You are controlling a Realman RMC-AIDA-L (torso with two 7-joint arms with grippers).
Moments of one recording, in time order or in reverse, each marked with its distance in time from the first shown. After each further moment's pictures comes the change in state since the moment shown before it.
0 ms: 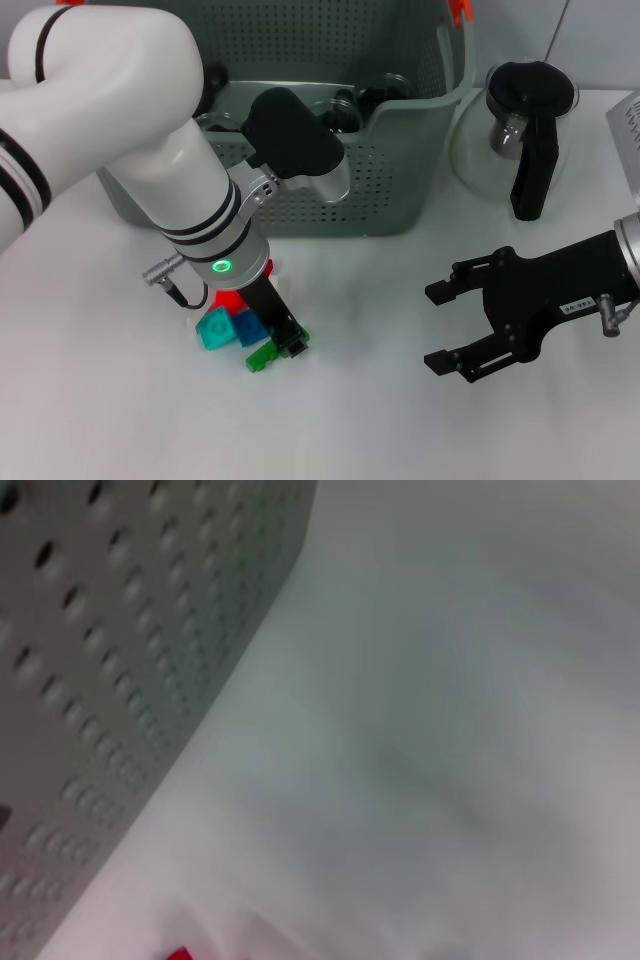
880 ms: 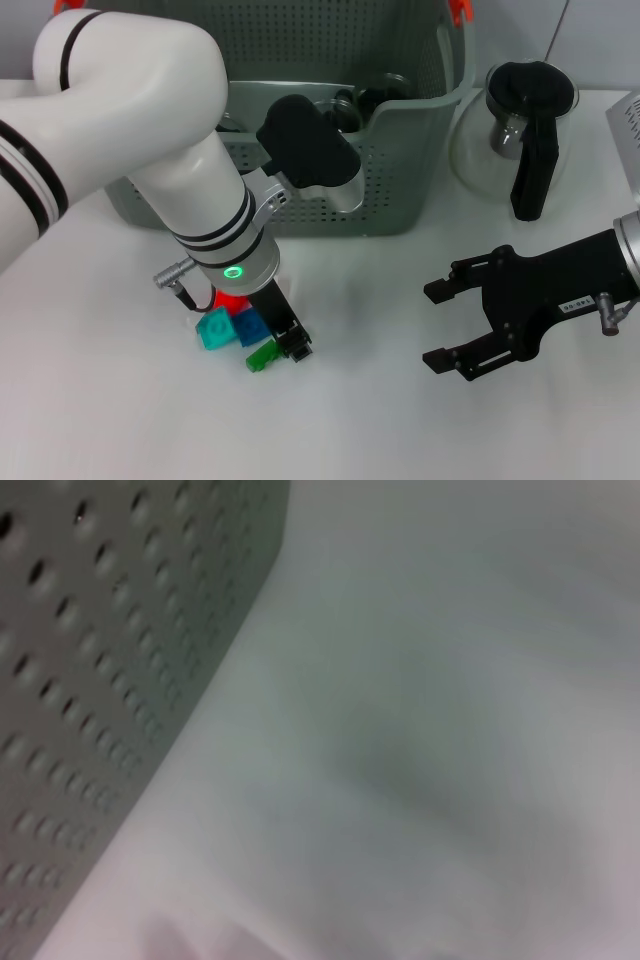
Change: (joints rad) left arm -0.010 -0.002 0.067 0.000 0.000 -0.016 -0.035; right arm 0.001 0.002 0.003 -0.002 0.001 0.000 0.000
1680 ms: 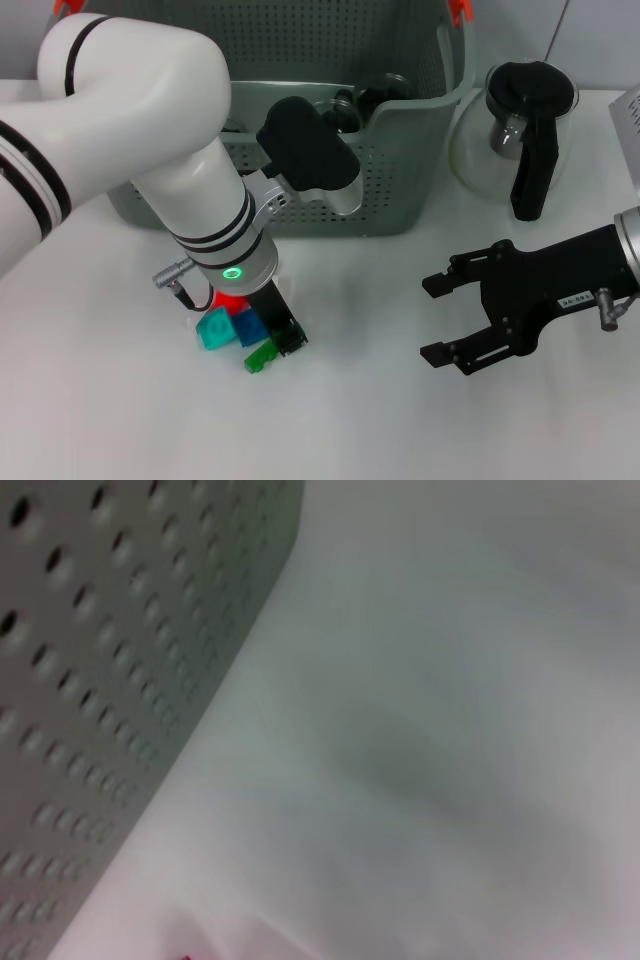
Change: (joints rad) left arm -0.001 0.000 0.012 -0.012 0.016 -0.018 -0.005; right arm 0.000 0.003 0.011 -0.006 0.005 0.000 -0.002
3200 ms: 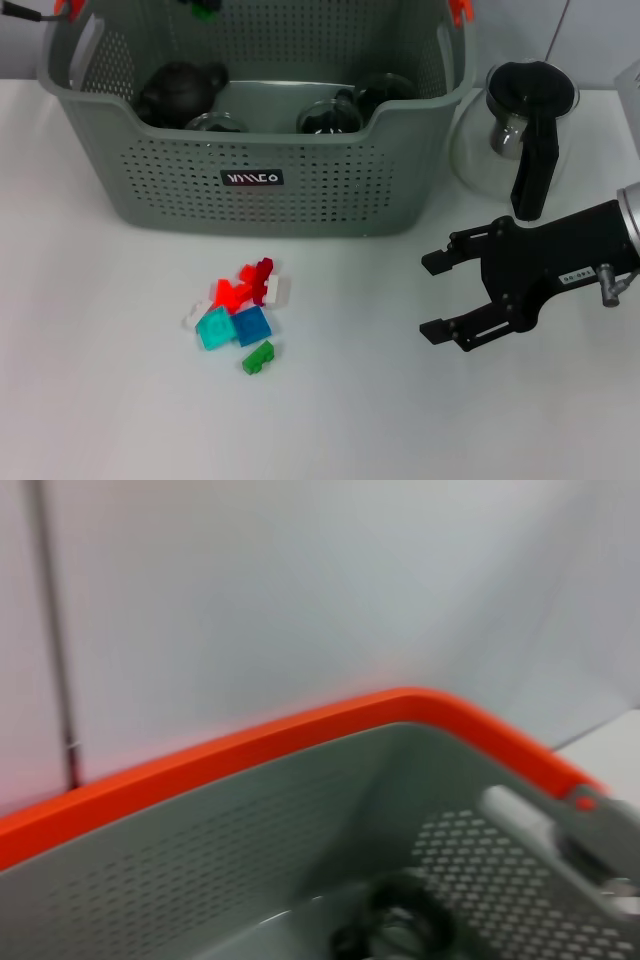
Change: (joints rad) left arm -0.070 0.228 -0.819 0.179 -0.215 0.108 0.150; right arm 0.038 -0.009 0.035 0.005 -0.005 -0.009 -0.009
